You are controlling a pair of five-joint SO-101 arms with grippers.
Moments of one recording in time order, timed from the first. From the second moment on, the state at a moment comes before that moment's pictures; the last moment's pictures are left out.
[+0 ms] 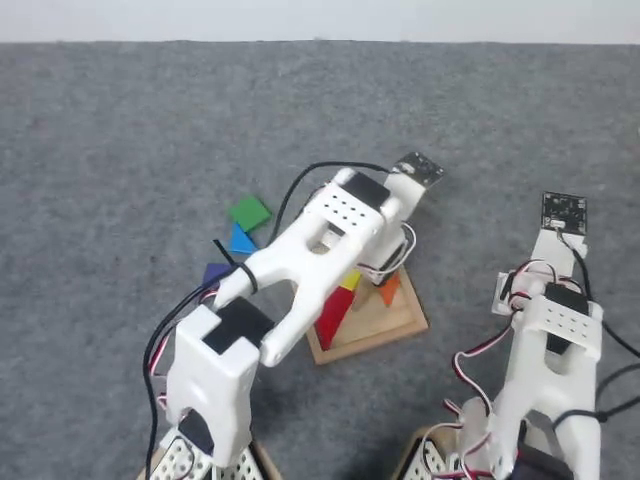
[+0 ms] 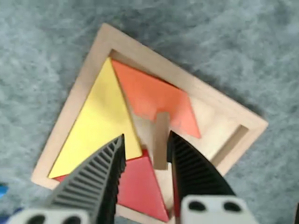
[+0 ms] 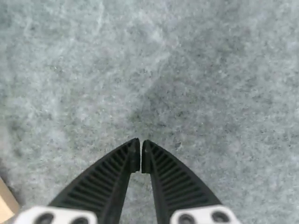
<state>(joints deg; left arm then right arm) 30.8 25.6 -5.4 82.1 2.6 20.0 -30.5 61.9 43.2 11.1</state>
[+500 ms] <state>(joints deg) 26.0 26.0 -5.4 82.2 -0.5 20.0 -30.5 61.9 43.2 11.1</state>
